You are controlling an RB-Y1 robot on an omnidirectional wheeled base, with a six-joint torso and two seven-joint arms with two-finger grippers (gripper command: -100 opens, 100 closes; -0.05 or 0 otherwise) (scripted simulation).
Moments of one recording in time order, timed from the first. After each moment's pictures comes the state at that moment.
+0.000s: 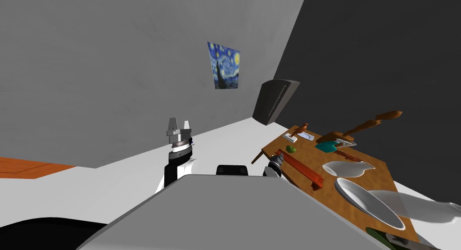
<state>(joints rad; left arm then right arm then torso) 0.54 -0.03 0.05 -2.31 0.05 -0.58 -0.07 0.14 -0.34 0.26 -0.93 1.63 0.92 0.38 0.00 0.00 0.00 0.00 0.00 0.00</state>
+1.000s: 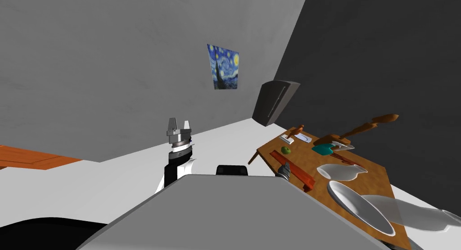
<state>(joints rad) 0.54 -0.03 0.05 -2.31 0.05 -0.58 -0.07 0.14 -0.34 0.30 -0.61 1.71 0.96 0.43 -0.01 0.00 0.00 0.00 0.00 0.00</state>
